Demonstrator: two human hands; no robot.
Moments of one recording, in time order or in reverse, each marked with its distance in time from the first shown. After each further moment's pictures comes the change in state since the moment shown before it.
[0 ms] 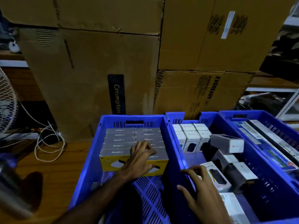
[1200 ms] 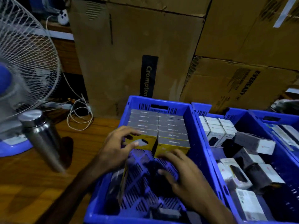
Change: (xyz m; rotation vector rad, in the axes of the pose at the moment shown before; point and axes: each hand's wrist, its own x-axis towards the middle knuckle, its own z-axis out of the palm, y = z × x) left_hand -0.133 -0.013 -0.128 -0.559 0.345 -0.298; right_hand 0.016 -0.115 0.019 0.085 -0.352 -0.338
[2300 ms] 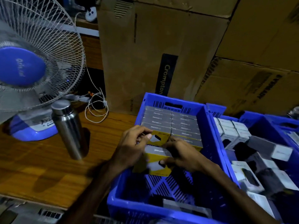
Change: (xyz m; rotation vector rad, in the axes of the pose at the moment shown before) left_hand -0.020 0.005 0.001 -0.048 0.128 -0.065; right_hand 0.084 0.030 0.023 -0.122 -0.378 -0.141
